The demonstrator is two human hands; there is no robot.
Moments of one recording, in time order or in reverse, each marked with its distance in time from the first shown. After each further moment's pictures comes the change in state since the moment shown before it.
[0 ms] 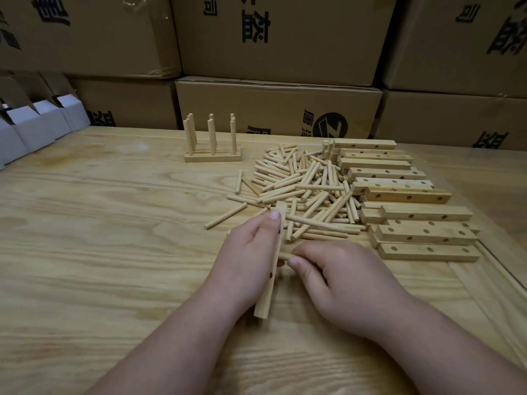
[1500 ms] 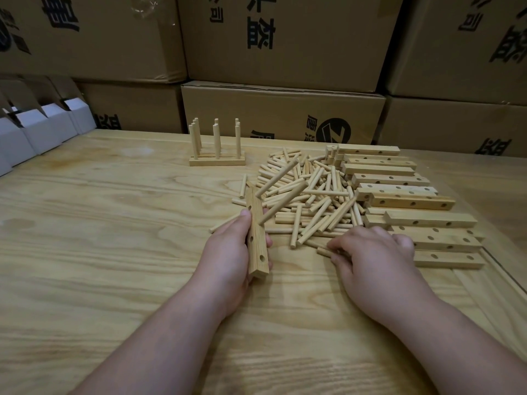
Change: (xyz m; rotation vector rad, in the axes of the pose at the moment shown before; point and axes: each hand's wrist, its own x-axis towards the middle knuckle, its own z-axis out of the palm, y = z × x) left_hand 0.011 0.002 -0.012 -0.577 0.188 -0.344; right_hand 0.005 0.034 0.004 -0.264 0.045 0.342
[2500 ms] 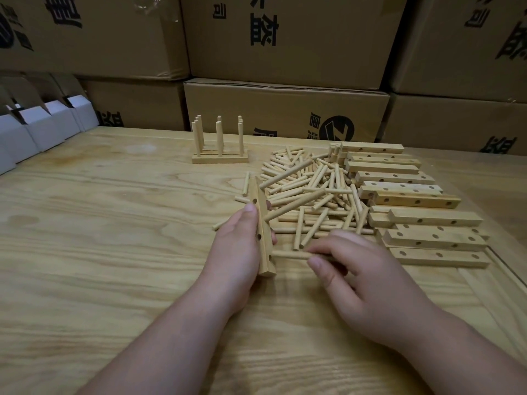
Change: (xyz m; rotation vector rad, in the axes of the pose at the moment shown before) left_hand -0.003 -0.004 0.001 0.226 0.025 0.180; right_hand -0.020 -0.018 -0.014 0.515 0.143 -0.441
